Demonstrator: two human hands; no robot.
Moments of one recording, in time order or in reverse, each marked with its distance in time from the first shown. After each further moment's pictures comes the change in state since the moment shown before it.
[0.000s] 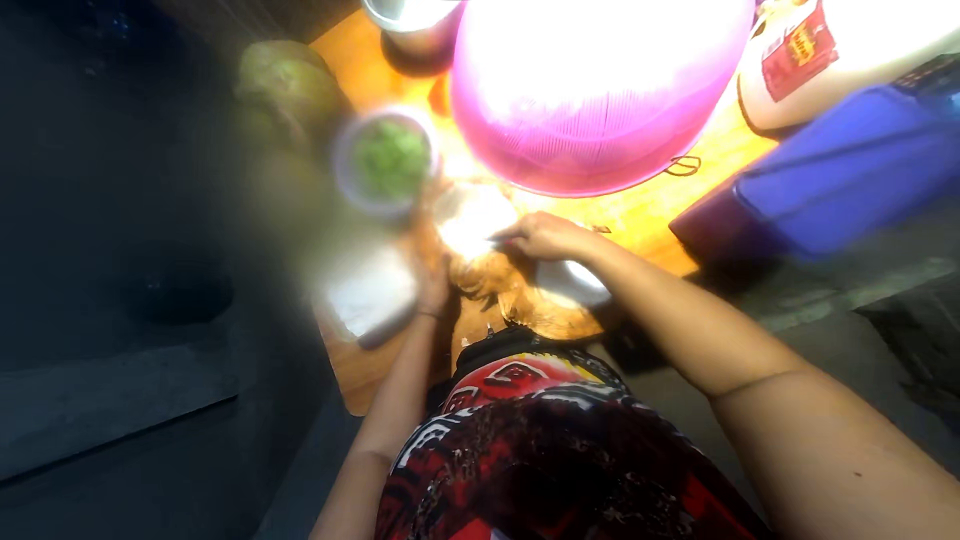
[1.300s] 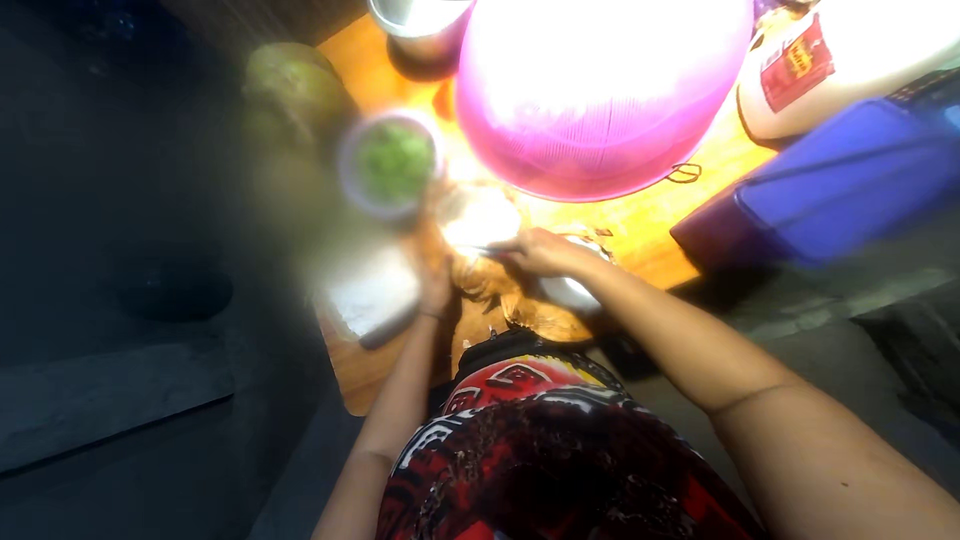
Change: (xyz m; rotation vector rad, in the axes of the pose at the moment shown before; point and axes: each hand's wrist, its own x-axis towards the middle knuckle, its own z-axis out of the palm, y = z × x) left_hand -0.002 0.000 -0.003 0.023 -0.022 -0.067; right_hand 0.000 -0.004 0.018 -0.027 -0.016 0.016
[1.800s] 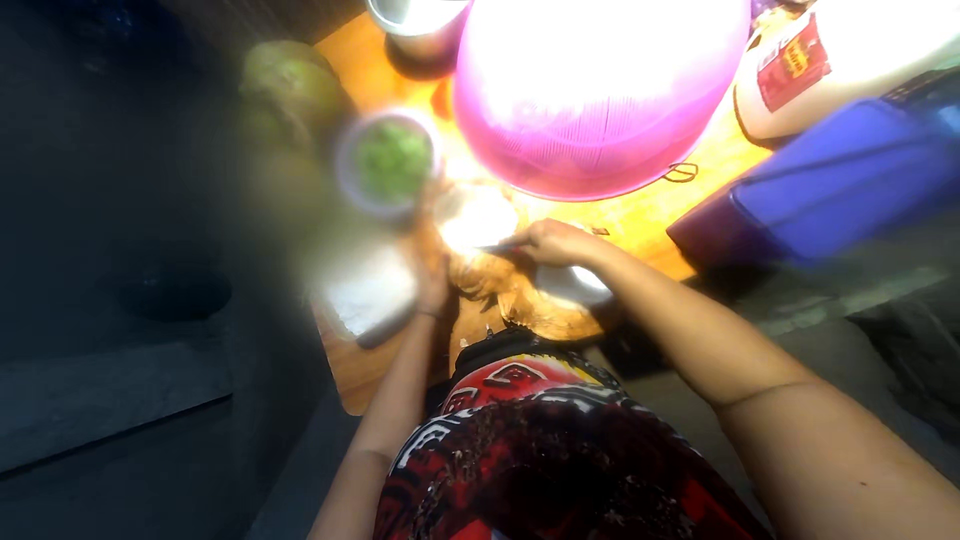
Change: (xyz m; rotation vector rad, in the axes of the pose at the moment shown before) left_hand 0.006 -0.002 0.002 -0.071 0.012 0.059; right_hand -0.007 0.015 -0.013 0.005 -0.004 -0.027
